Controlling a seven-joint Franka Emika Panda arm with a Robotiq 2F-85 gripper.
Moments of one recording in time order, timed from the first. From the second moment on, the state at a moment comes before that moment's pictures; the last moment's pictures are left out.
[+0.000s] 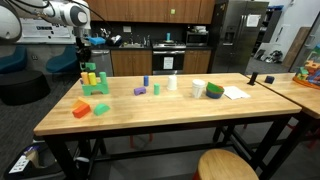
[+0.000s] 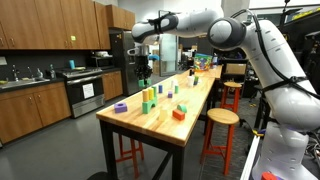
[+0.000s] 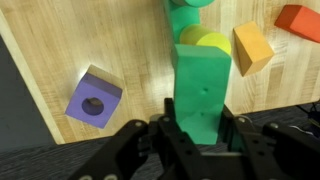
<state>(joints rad) -0.02 0.55 0.07 -1.16 0.07 1.65 -1.64</state>
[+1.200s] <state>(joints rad) -0.02 0.55 0.07 -1.18 0.07 1.62 -1.61</state>
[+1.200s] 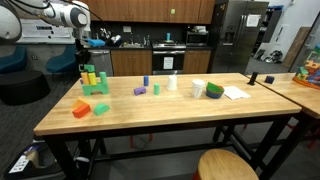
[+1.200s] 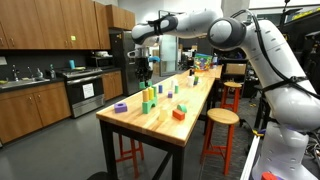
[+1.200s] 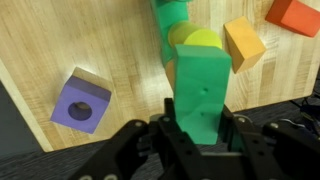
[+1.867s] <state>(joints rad) -0.03 0.55 0.07 -1.20 0.08 1.62 -1.60</state>
